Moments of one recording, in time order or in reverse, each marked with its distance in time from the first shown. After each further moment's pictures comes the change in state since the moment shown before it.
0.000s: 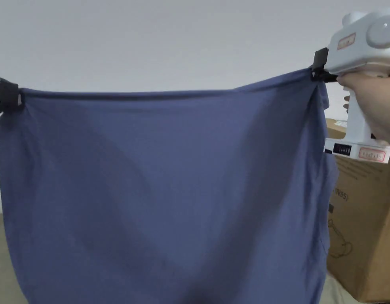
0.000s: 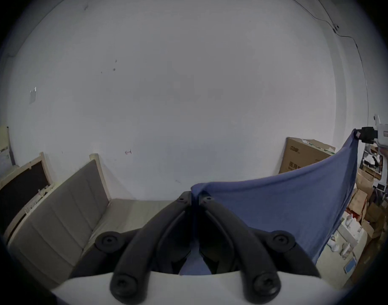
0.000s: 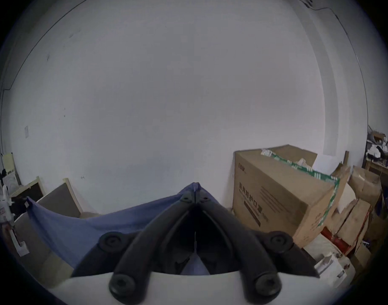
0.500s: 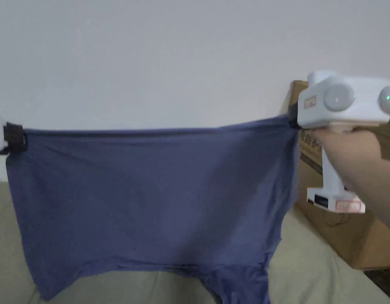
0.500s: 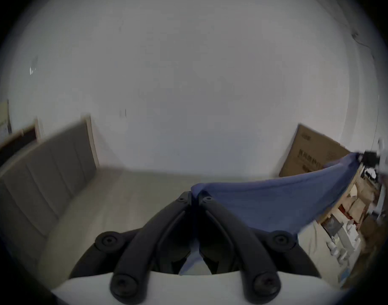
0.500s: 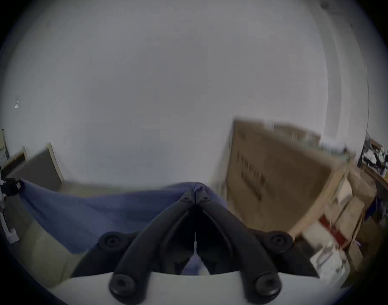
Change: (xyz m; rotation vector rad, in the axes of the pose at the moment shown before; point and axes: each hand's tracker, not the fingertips) left arm 0.003 -0.166 -0.090 -0.255 -0.006 0.178; right arm 0.014 -0.194 -0.083 -0.317 -0.068 0.090
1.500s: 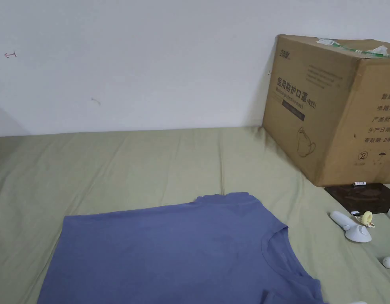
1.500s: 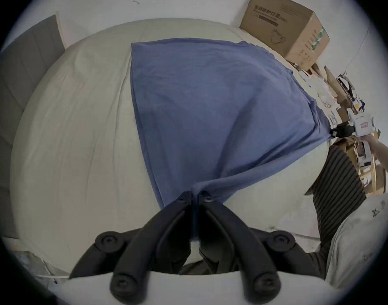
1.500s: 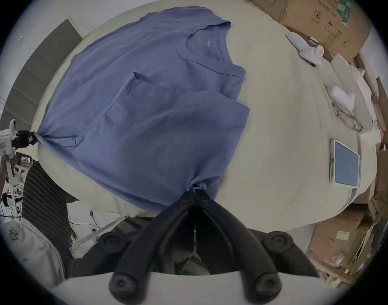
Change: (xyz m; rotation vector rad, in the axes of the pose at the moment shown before) left arm -0.034 -0.395 0.279 -0.679 -0.194 -0.226; right arm 0.108 -0.471 0.257 -0.826 0.213 0.087
